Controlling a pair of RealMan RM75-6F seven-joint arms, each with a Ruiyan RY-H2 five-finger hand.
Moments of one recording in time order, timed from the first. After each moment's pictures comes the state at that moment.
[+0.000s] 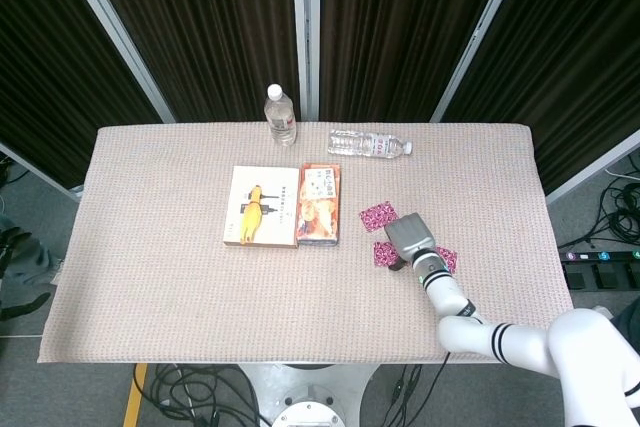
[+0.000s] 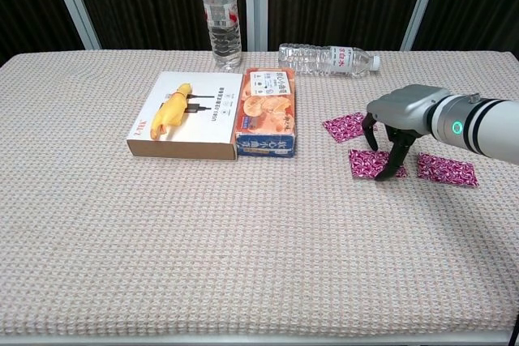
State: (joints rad) left arm -0.07 -1.17 -0.06 -1.28 1.46 1.46 -0.35; right arm 0.94 -1.64 0.02 -1.25 -0.63 0.79 -0.75
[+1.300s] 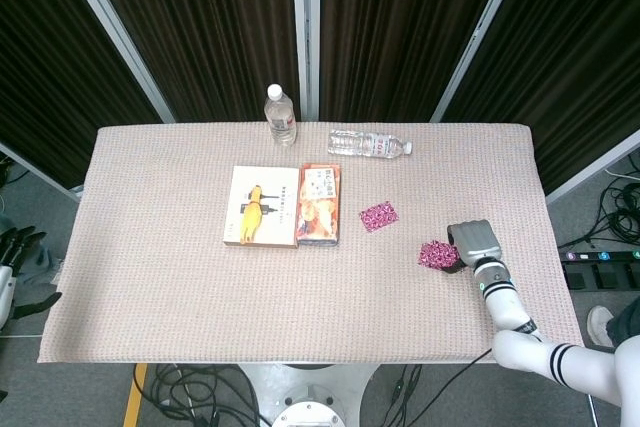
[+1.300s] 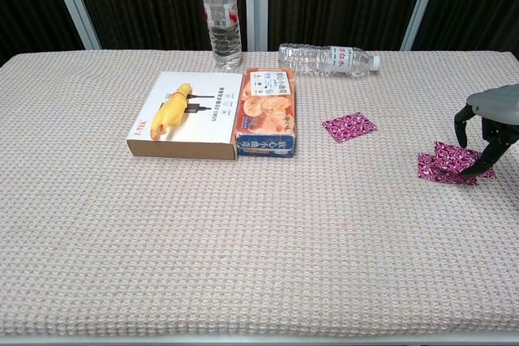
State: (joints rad) left arm -0.08 -1.18 -0.06 -1.31 1.47 1.45 -0.32; right arm 0.76 -1.47 -0.02 -1.32 -0.69 0.85 -0.58
